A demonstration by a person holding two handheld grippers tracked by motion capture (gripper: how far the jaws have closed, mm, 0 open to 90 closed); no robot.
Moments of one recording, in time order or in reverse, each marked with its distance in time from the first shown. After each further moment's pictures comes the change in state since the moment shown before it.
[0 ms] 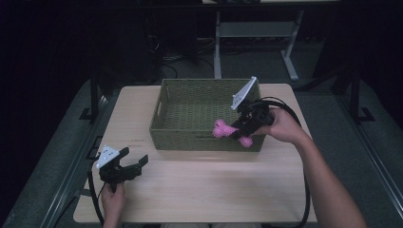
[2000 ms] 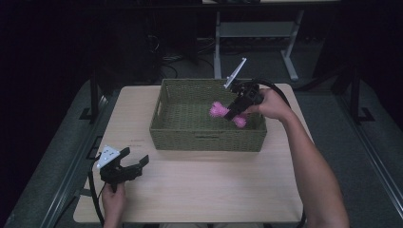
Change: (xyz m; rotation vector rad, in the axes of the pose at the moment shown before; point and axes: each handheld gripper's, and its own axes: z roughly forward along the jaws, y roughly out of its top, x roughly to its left) left arm -0.001 0.000 0.001 0.001 -0.008 -0.001; right arm -0.072 0.025 0.010 0.043 -0.001 0.100
